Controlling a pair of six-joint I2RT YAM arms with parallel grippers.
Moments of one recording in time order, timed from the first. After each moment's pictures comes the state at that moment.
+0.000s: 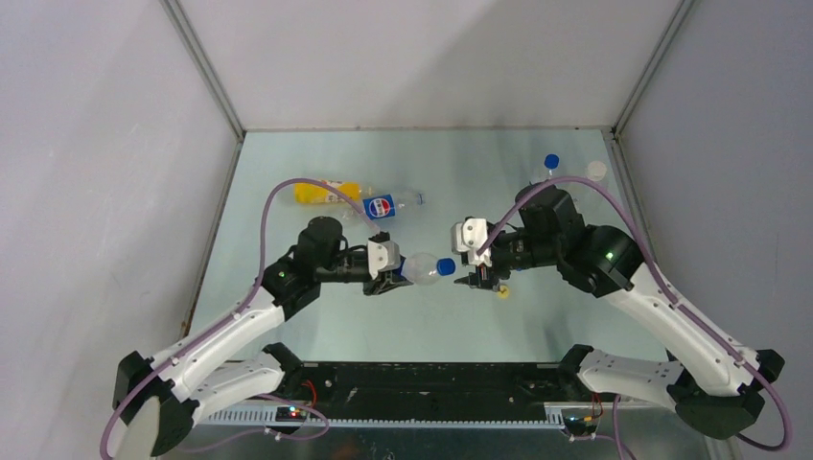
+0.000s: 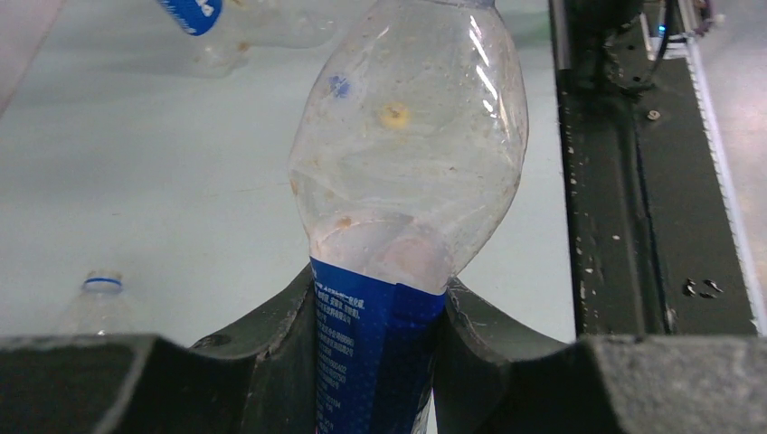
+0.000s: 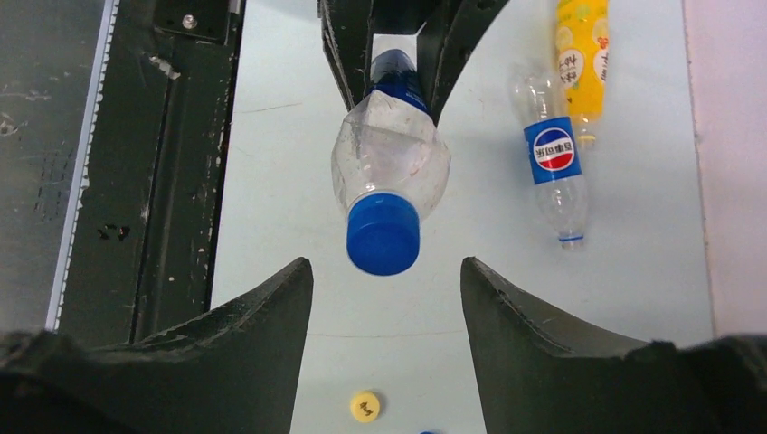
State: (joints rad) left arm -0.68 0.93 0.69 -0.12 0.69 0.42; right arm 0.82 1.05 1.30 -0.83 -0.53 -0.64
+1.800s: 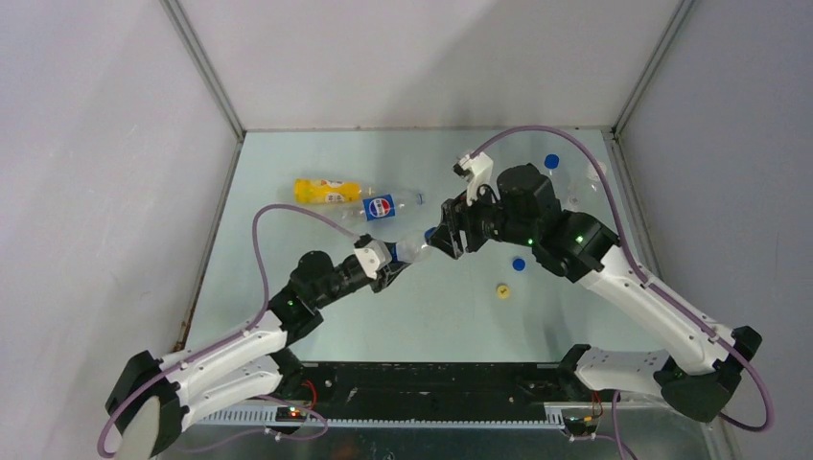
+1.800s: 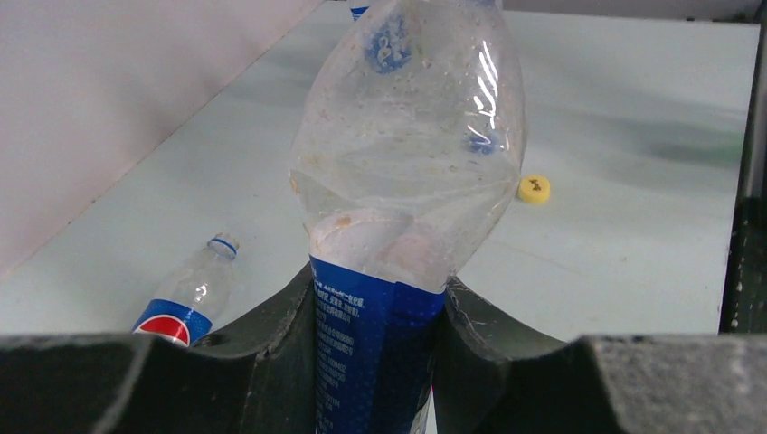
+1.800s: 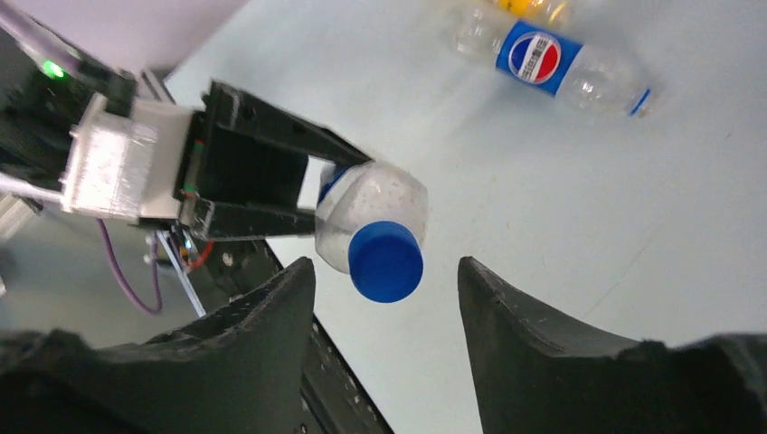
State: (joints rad) left arm -0.77 0.86 0.39 0.42 0.27 0.23; right arm 0.82 1.18 1.32 -0.61 -0.21 0.23
